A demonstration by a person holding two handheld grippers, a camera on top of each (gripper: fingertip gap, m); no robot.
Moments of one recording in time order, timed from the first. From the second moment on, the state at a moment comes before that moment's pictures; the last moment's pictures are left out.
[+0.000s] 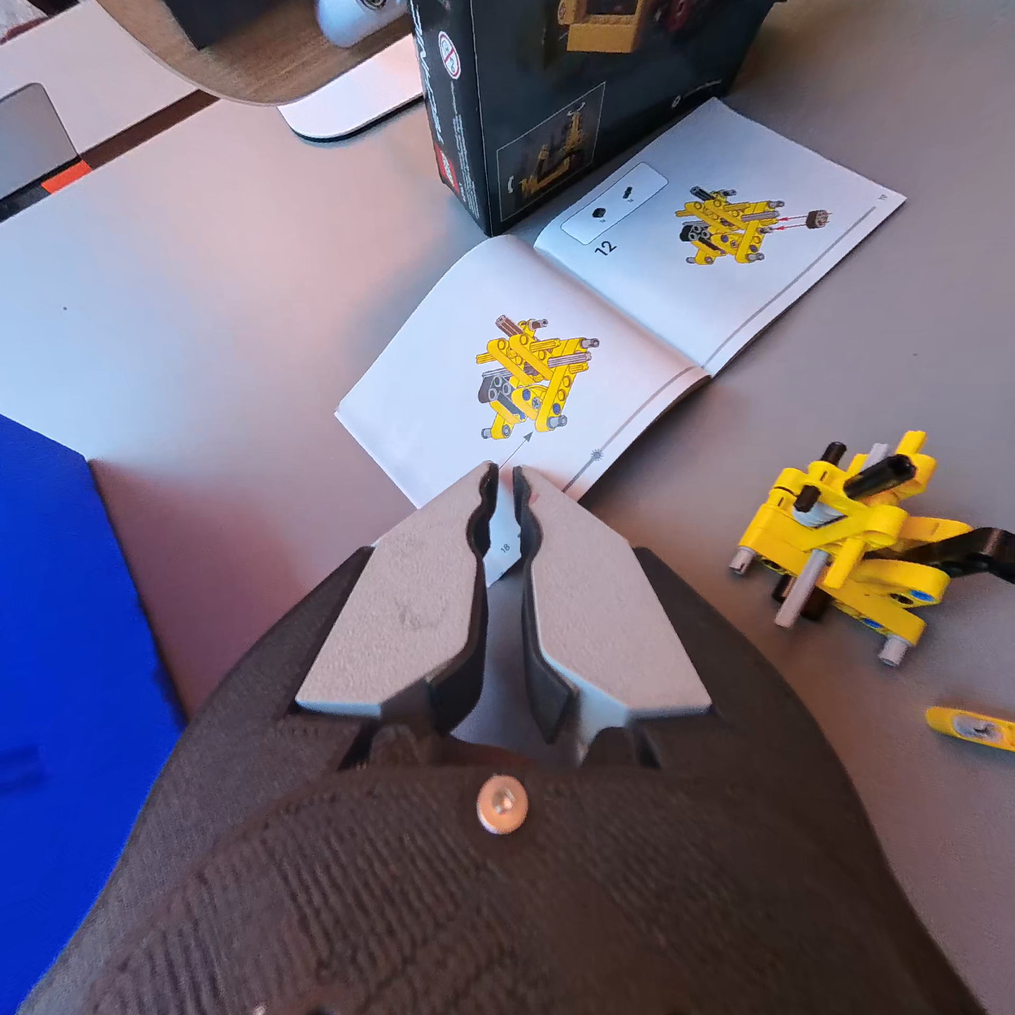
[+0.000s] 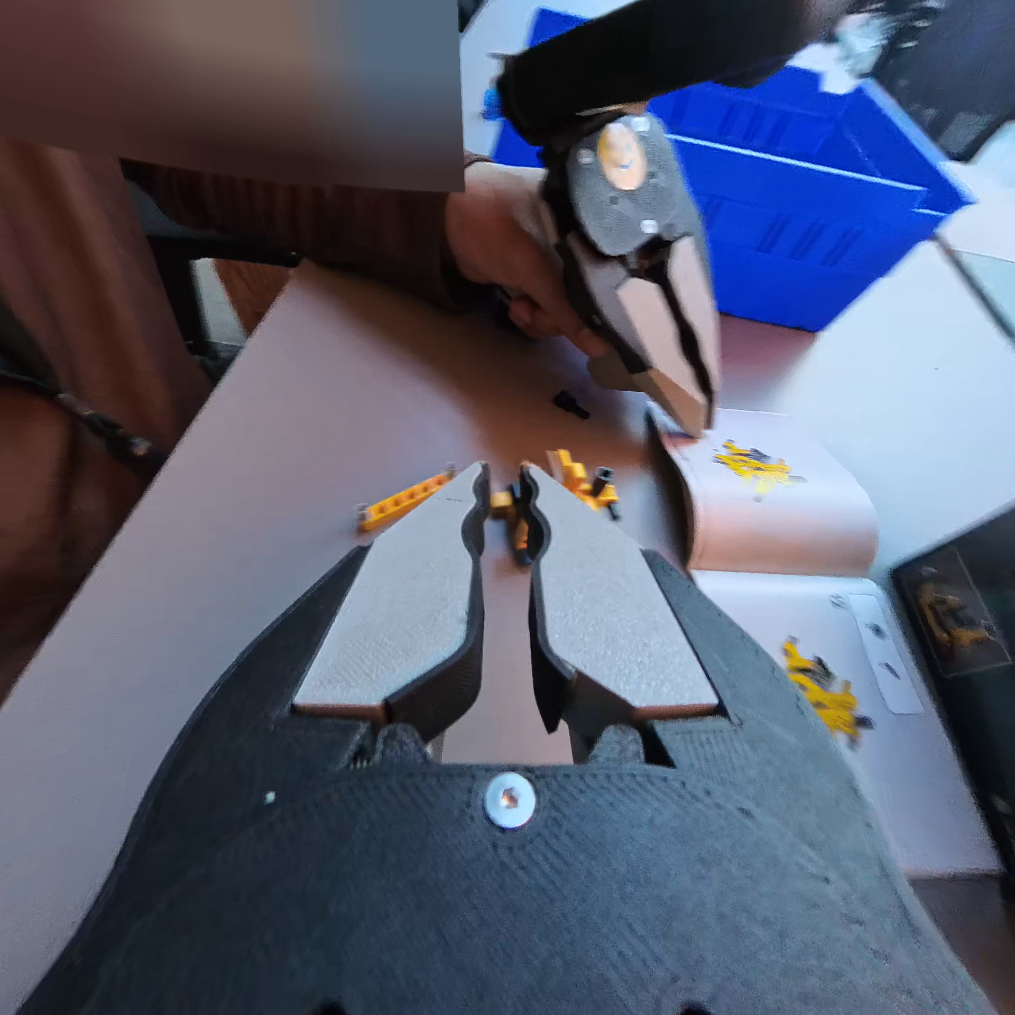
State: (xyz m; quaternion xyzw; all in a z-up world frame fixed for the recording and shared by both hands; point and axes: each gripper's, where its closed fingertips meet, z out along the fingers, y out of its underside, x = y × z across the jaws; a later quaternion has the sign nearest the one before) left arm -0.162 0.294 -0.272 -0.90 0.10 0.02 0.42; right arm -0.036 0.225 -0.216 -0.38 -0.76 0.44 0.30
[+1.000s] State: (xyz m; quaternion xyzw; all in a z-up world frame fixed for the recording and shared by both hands) left arm -0.162 0.293 -0.275 -0.90 0.11 0.03 0.42; right arm -0.028 0.177 -0.277 -0.45 -0.81 0.35 0.17
